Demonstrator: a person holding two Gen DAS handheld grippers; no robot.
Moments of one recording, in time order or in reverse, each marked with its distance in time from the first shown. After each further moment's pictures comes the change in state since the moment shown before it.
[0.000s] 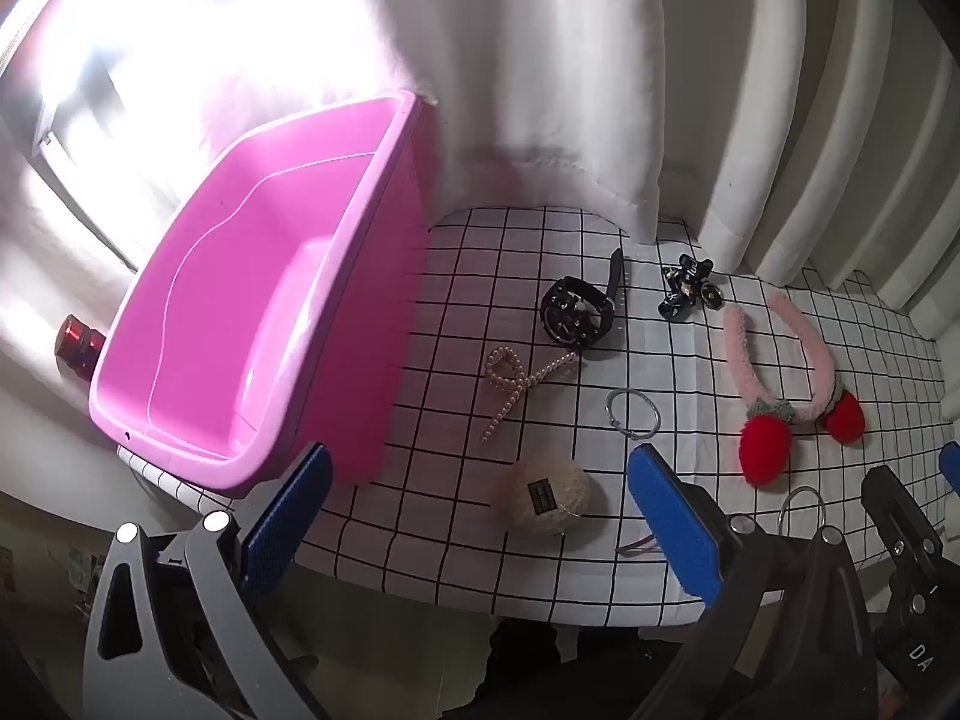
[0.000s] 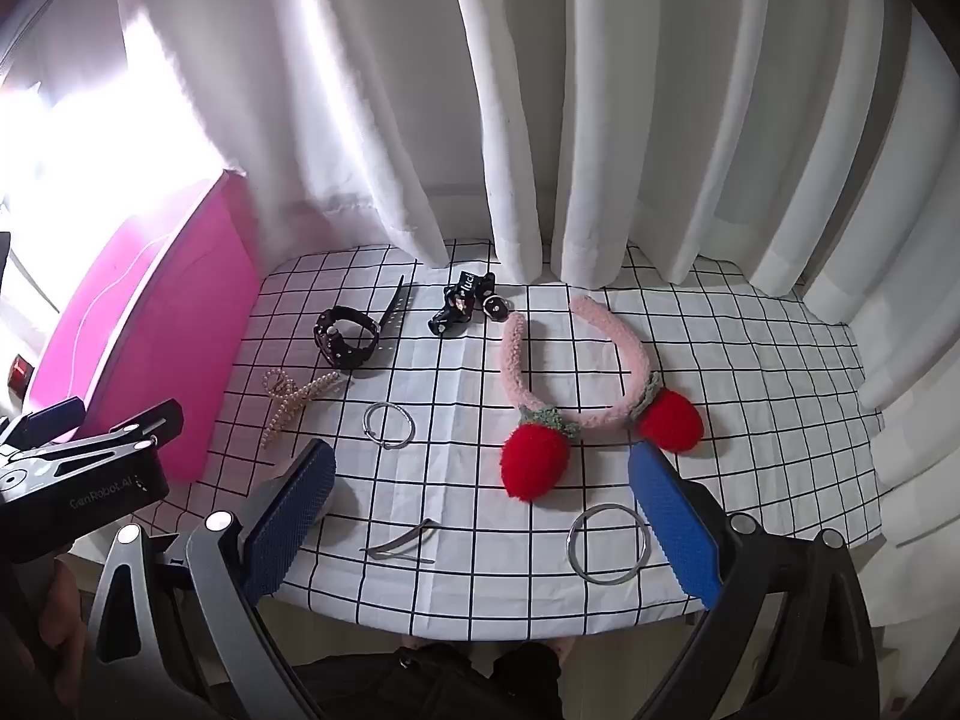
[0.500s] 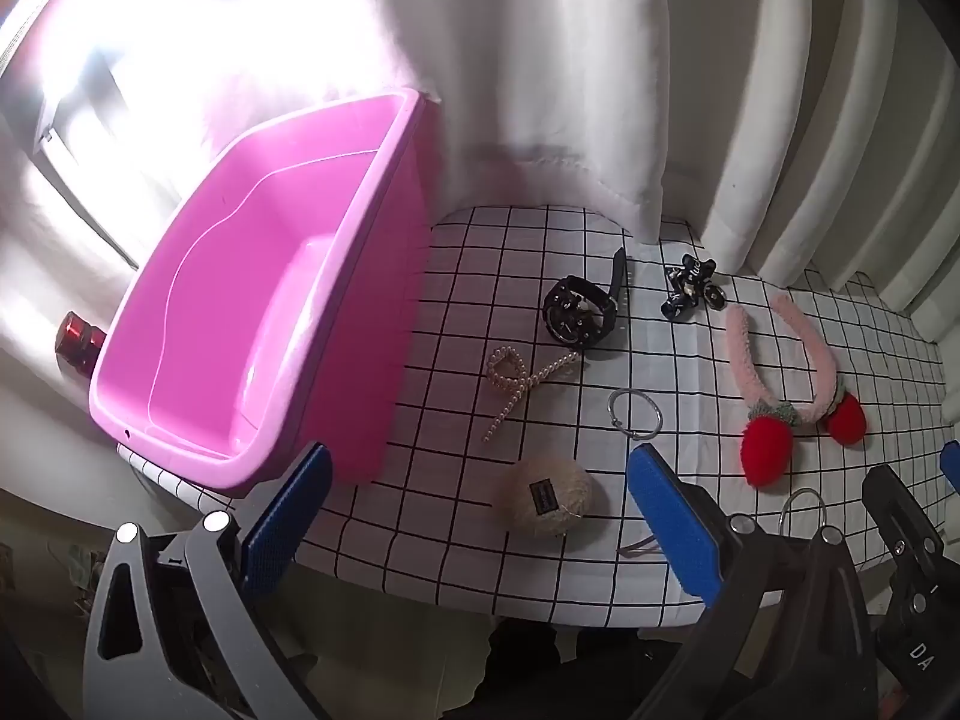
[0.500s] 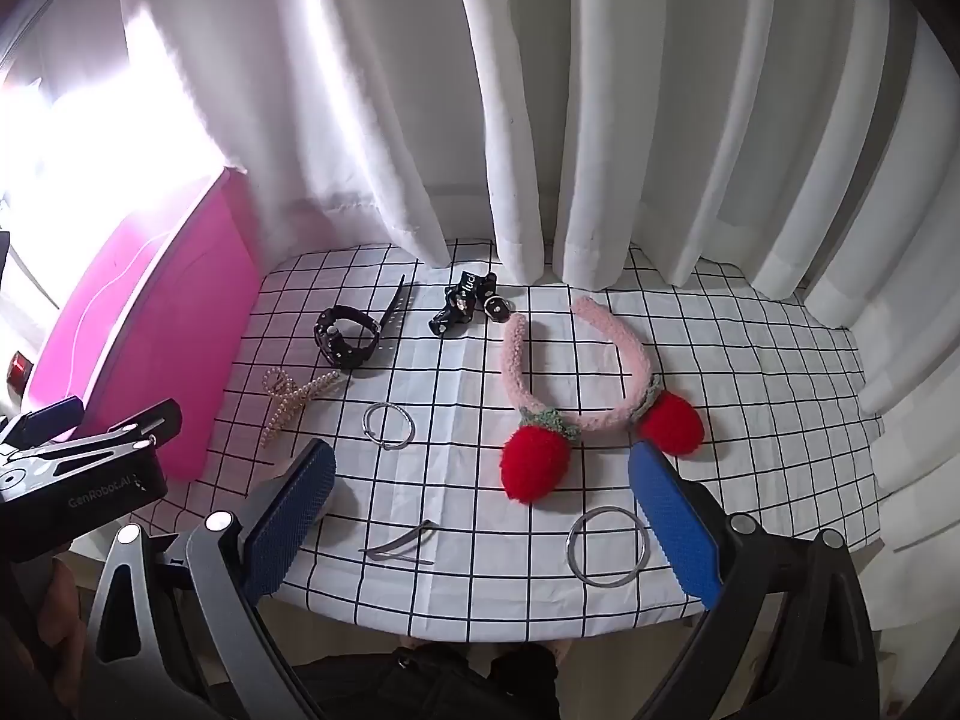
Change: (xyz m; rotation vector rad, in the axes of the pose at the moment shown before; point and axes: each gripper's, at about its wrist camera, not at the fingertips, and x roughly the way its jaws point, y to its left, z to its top) left arm 0.004 0.001 0.000 -0.004 0.001 -0.003; right arm 0.001 0.001 -0.002 -0.004 -0.001 0.000
